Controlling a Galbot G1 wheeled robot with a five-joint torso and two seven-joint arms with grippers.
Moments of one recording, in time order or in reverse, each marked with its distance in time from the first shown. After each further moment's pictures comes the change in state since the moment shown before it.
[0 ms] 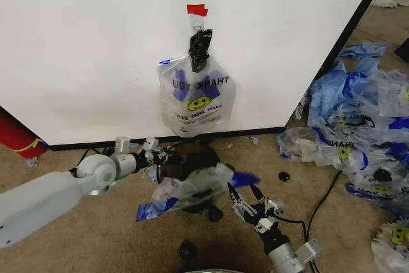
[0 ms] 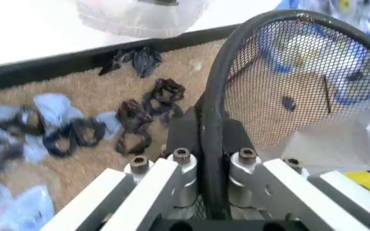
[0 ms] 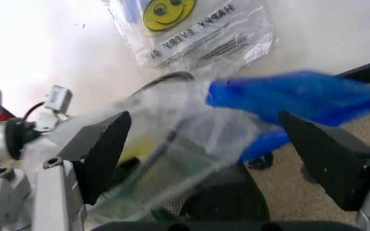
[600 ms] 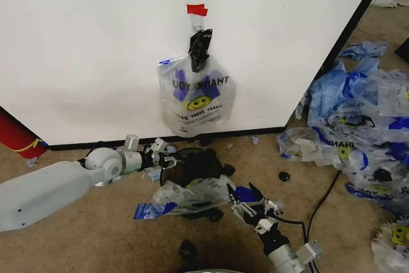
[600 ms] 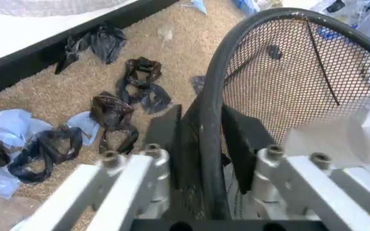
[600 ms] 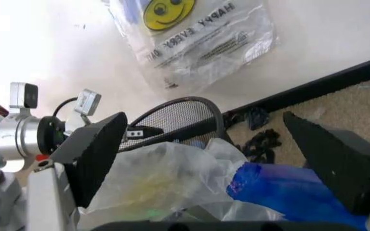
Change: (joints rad) left arm -0.338 -0.091 0.368 0.214 0.132 0.005 0.251; right arm -0.009 0.006 0.003 0.004 0.003 0.000 -0.001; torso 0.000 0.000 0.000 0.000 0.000
